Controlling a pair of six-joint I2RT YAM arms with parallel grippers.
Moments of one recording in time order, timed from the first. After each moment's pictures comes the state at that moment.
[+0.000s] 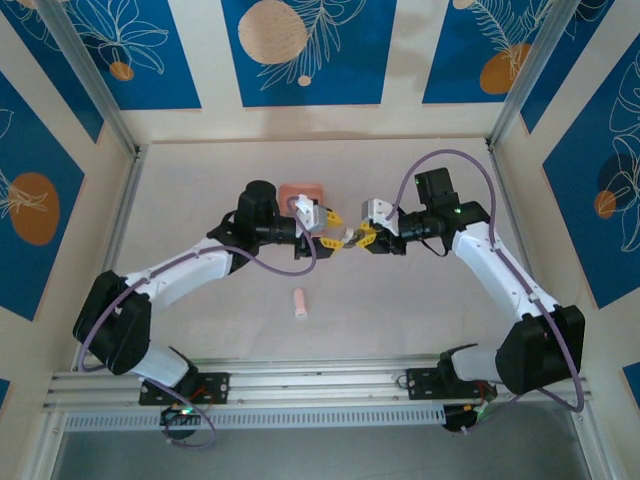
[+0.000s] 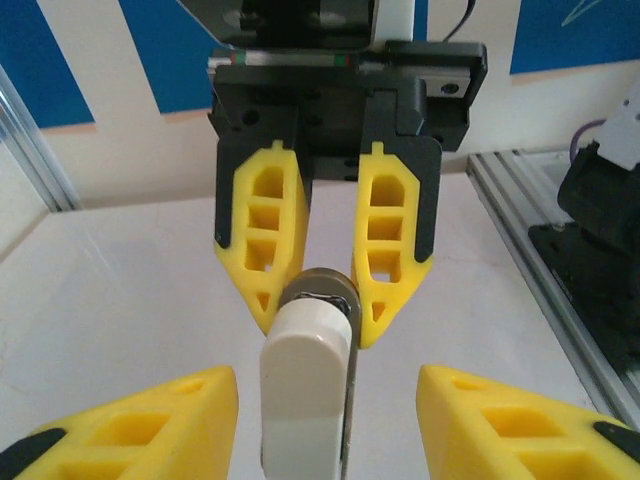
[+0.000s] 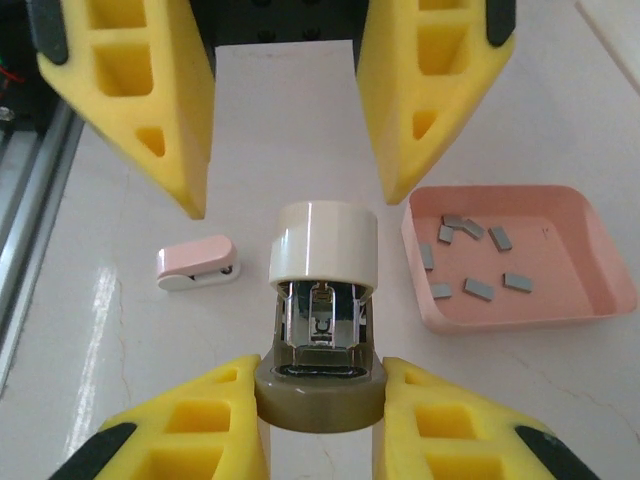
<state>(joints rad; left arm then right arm) -0.64 1.49 1.00 0.17 0.86 0.38 0.27 1.31 1.12 -0.78 -0.84 -1.00</state>
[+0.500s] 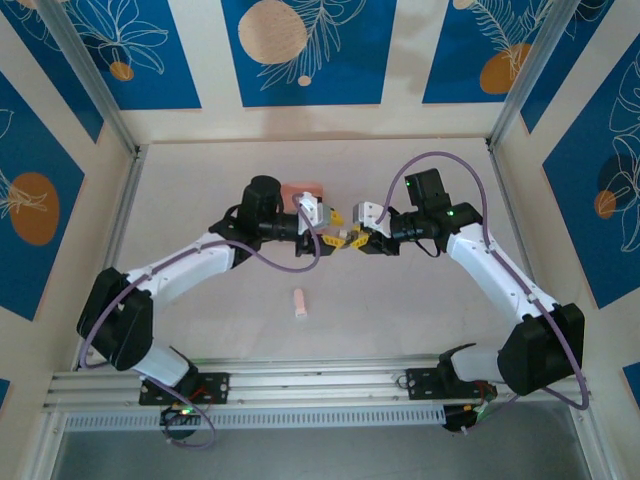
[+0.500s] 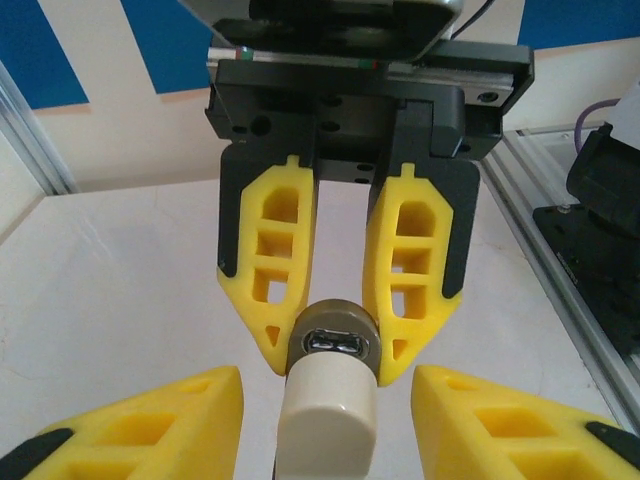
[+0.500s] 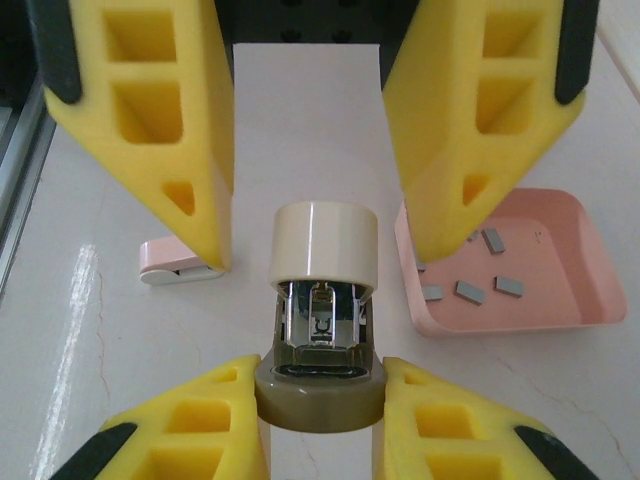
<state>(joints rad) -0.64 1.52 1.07 0.08 0.85 0.42 0.33 1.31 1.12 -0.74 -0.78 -0.99</state>
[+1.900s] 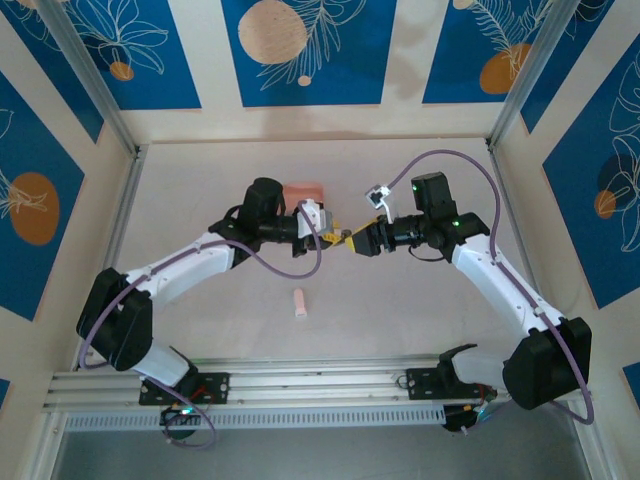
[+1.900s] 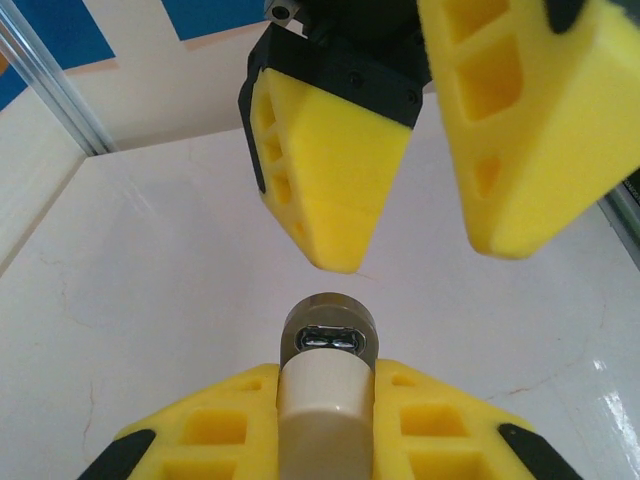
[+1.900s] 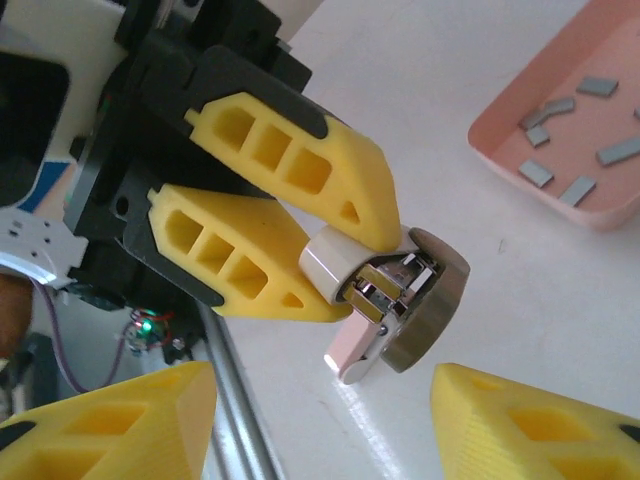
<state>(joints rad) -0.65 1.51 1.07 -0.02 0.73 0.58 0.33 1.23 1.05 -0.62 -0.87 0.04</state>
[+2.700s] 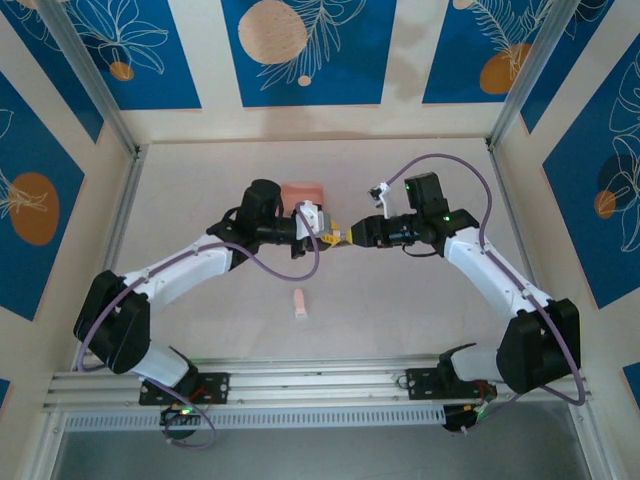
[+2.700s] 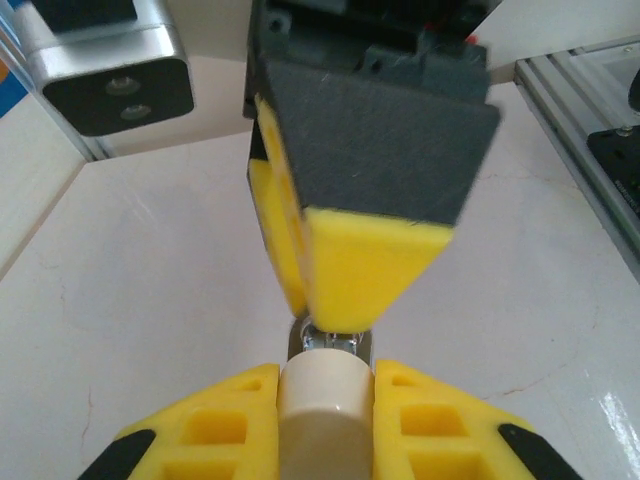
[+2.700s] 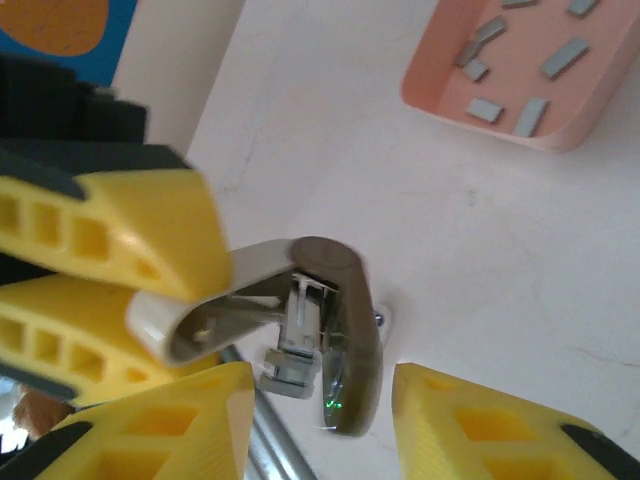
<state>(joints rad) -0.65 1.49 1.05 -0.01 0.74 0.58 0.31 1.32 1.03 -0.57 -0.79 0.29</state>
